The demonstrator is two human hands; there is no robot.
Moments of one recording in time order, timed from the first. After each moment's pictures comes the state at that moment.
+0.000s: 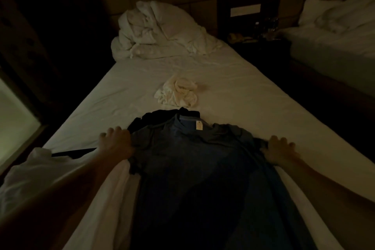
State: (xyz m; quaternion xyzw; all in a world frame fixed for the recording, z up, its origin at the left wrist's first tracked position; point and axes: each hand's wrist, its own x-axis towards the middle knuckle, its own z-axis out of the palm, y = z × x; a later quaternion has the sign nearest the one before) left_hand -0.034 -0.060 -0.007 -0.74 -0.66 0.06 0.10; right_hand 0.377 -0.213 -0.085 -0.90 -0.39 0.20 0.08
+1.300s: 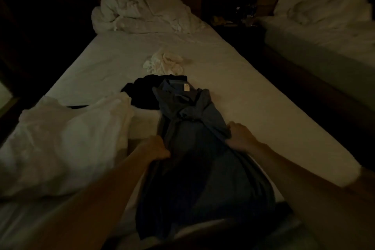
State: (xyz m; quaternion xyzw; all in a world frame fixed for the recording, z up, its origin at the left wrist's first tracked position) left_hand -0.010 -0.236 -0.073 -0.78 -0.57 0.11 -0.23; right_hand 0.264 -0.336 -0.080 -0.81 -0.53 0.22 0.13
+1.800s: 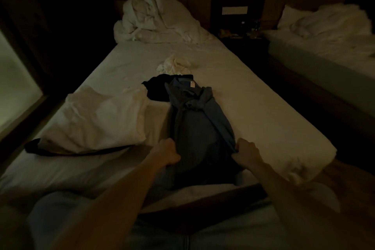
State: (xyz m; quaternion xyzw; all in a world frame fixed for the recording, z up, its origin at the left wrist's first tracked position) left_hand -0.040 -0.377 -0.056 -0.79 -0.57 0.05 -0.22; right_hand 0.212 -0.481 -0.087 -0.84 -0.48 0.20 0.18
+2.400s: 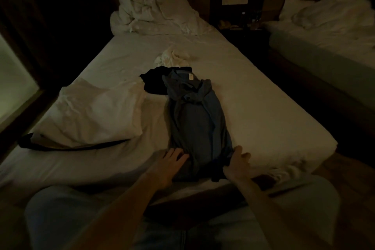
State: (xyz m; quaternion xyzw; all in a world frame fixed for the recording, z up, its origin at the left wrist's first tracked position) left_hand -0.057 -0.396 -0.144 -0.94 -0.31 0.10 0.06; right_hand 0.171 -0.501 -0.145 -0.86 -0.39 0.23 0.25
